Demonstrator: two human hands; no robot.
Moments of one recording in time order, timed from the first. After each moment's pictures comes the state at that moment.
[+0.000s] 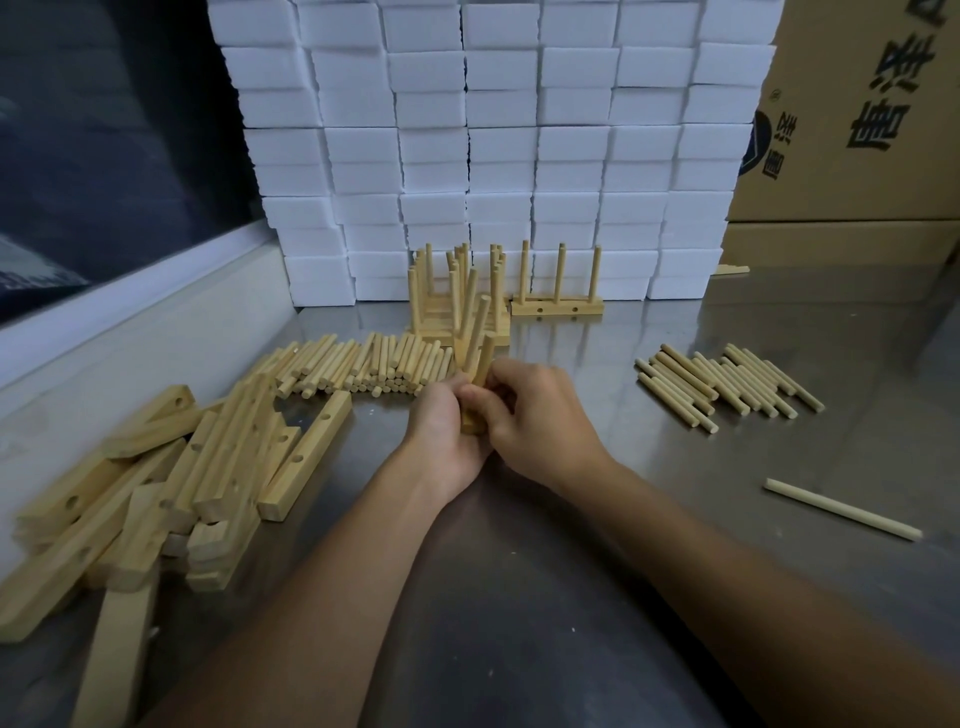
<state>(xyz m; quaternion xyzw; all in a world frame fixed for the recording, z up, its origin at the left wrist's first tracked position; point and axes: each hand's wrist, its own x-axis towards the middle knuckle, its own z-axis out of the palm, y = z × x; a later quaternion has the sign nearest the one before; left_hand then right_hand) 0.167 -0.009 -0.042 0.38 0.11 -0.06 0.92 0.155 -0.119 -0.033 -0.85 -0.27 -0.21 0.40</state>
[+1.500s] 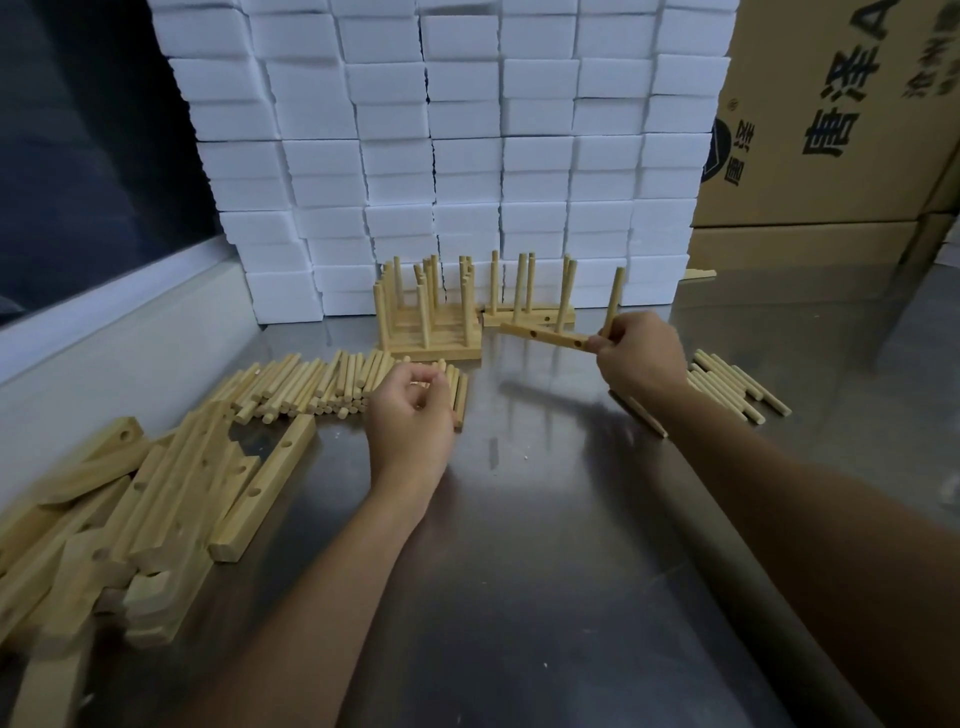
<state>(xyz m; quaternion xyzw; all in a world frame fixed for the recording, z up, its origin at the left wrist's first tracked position) 0.165 -0.015 -0.044 0.71 0.06 0.25 0.65 0.261 -0.231 -0.021 -0.91 0.06 -0.21 0.34</state>
